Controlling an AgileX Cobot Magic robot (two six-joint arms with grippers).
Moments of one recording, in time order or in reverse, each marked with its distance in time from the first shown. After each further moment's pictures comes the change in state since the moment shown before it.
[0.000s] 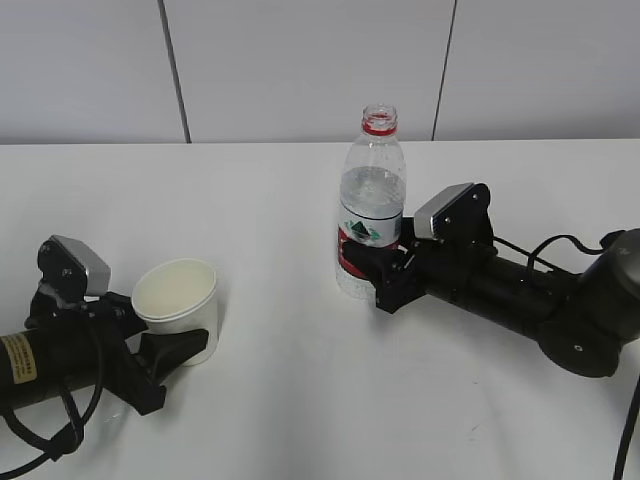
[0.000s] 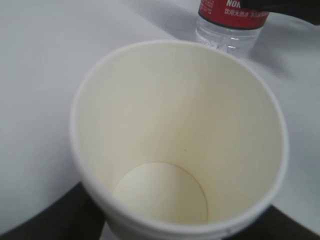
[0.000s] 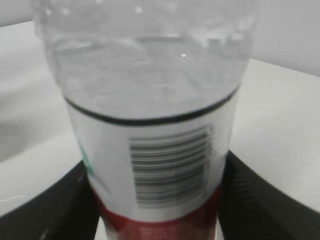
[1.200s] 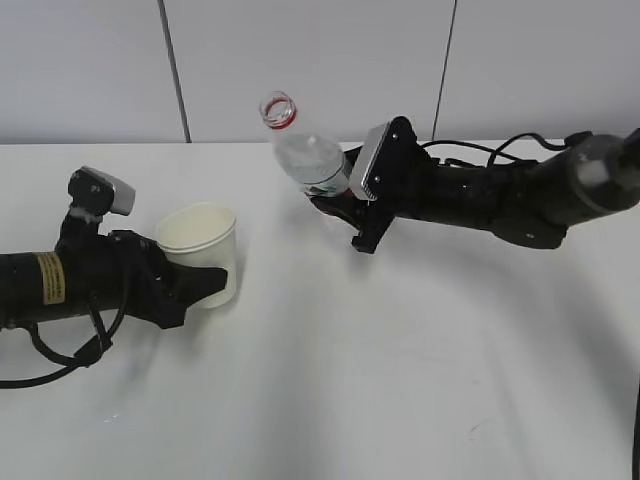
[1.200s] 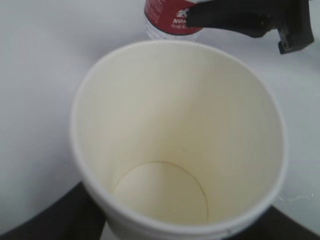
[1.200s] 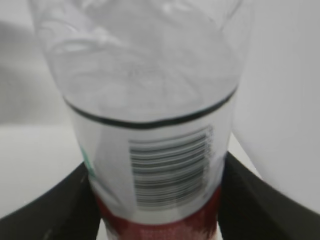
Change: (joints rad) left arm 0.000 -0.091 -0.262 0.260 0.271 -0.420; right arm 0.000 0.017 -0.470 -0.392 0.387 -0.147
